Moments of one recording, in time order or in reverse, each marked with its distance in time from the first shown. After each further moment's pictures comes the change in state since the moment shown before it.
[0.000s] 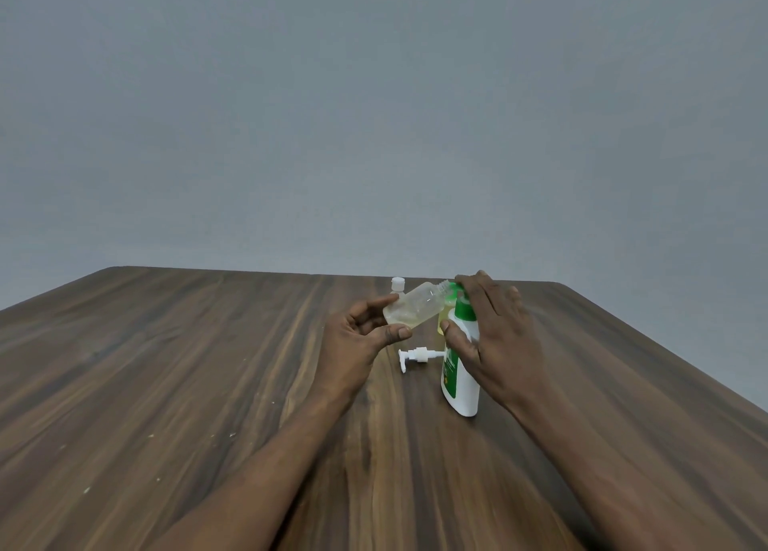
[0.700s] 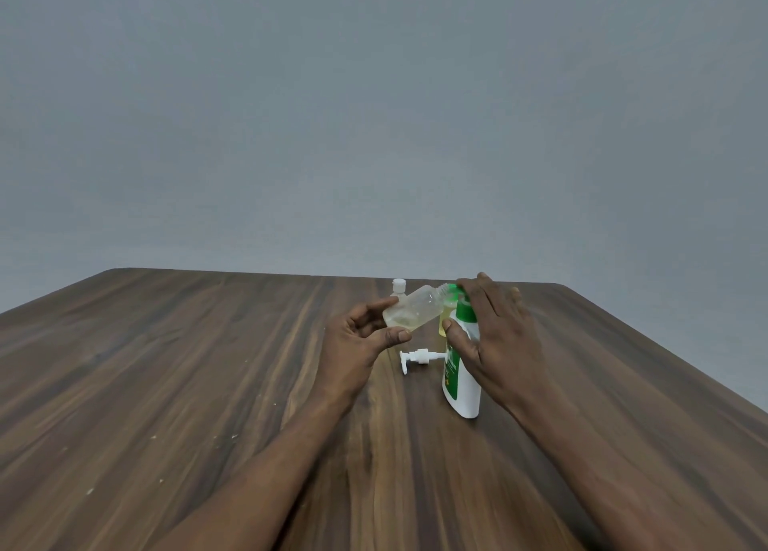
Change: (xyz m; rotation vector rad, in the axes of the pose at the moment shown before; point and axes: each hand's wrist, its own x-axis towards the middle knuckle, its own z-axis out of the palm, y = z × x) left_hand 0.000 -0.002 -0.002 0.014 0.012 -0.005; right_hand 0.000 -0.003 0.000 -0.030 -0.012 0.013
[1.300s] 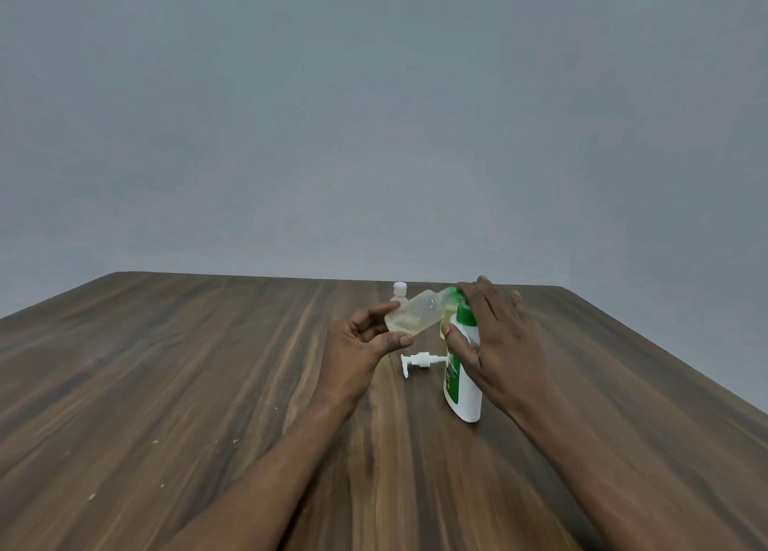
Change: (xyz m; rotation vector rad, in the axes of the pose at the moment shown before) left_hand 0.000 -0.001 0.000 0.012 0.006 -0.020; right_hand 0.000 -0.001 0.000 -0.020 0.016 -0.016
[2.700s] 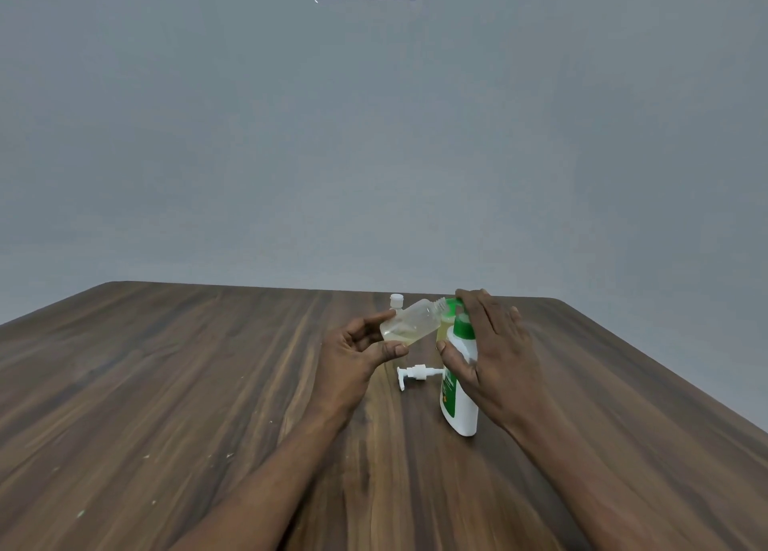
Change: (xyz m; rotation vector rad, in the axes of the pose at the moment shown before) left_hand 0.000 0.006 0.000 -0.030 -0.018 0.032; right_hand -0.002 -0.002 -0.002 0.050 0.002 0.035
